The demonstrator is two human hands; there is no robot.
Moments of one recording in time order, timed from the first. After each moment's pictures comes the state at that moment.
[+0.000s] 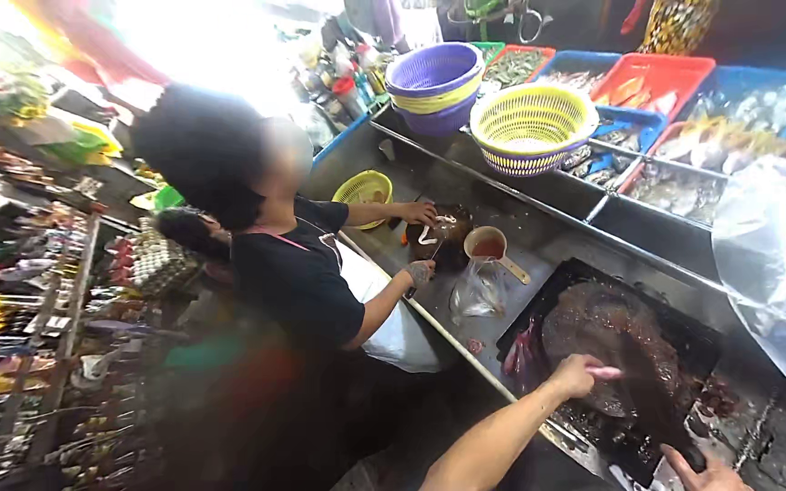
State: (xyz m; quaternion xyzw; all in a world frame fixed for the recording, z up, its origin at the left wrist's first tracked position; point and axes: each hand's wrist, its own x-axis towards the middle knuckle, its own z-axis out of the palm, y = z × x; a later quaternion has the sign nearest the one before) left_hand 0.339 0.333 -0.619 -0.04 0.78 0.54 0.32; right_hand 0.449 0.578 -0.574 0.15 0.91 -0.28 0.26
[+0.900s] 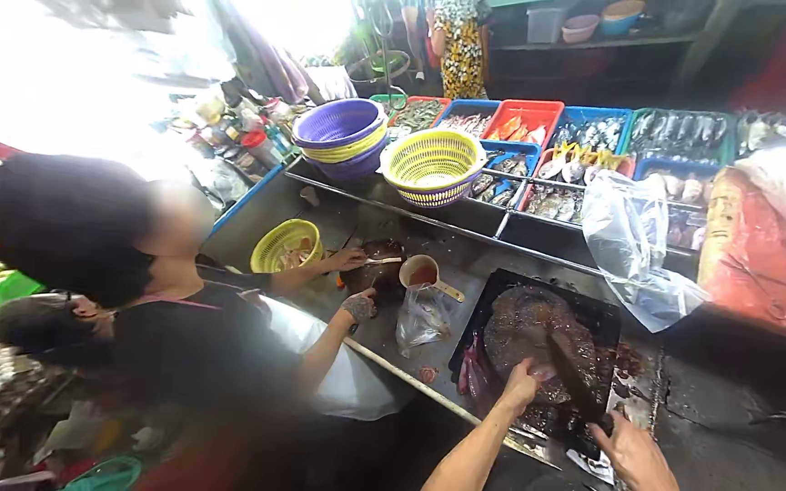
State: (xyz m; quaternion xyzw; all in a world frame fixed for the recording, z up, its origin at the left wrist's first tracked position) left_hand 0.369 0.355 -0.641 -0.14 0.66 0.67 0.32; right_hand 0.466 0.569 -0.578 0.18 0.92 -0.23 0.26
